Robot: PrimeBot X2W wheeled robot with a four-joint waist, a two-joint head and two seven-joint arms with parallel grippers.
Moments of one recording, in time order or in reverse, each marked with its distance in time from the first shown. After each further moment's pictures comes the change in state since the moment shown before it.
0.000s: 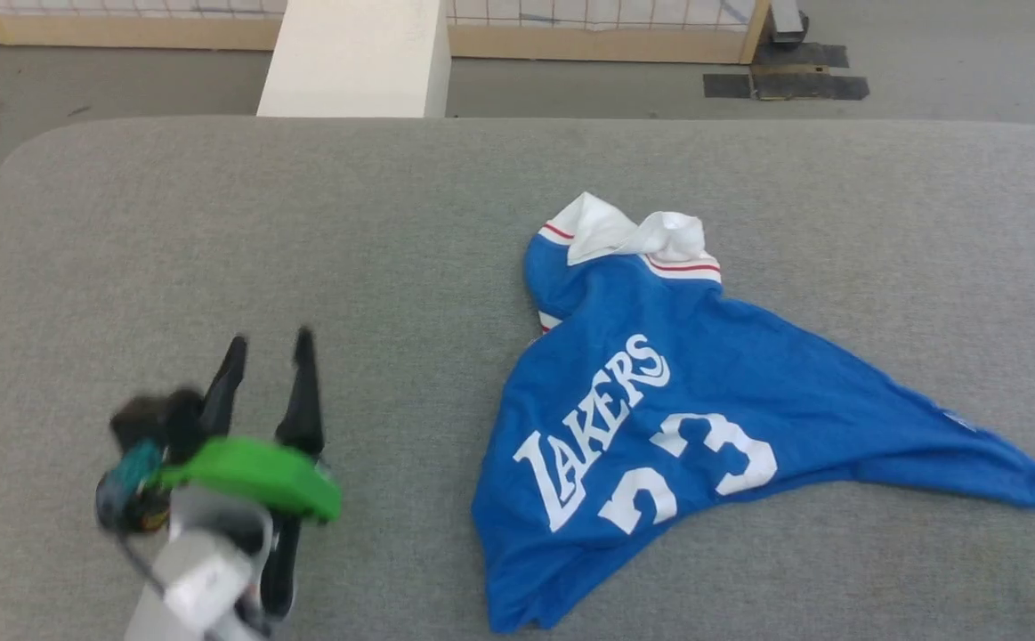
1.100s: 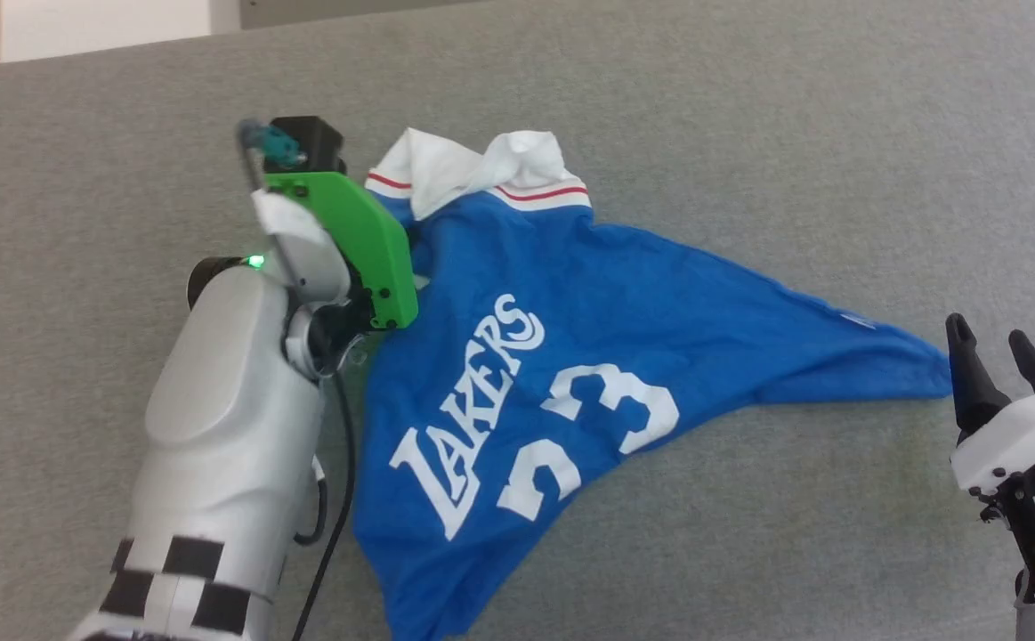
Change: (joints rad) left arm -0.608 -0.026 -0.150 0.435 -0.124 -0.035 0.738; right arm -0.044 0.006 0.267 -0.040 0.065 0.000 -0.060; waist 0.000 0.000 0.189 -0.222
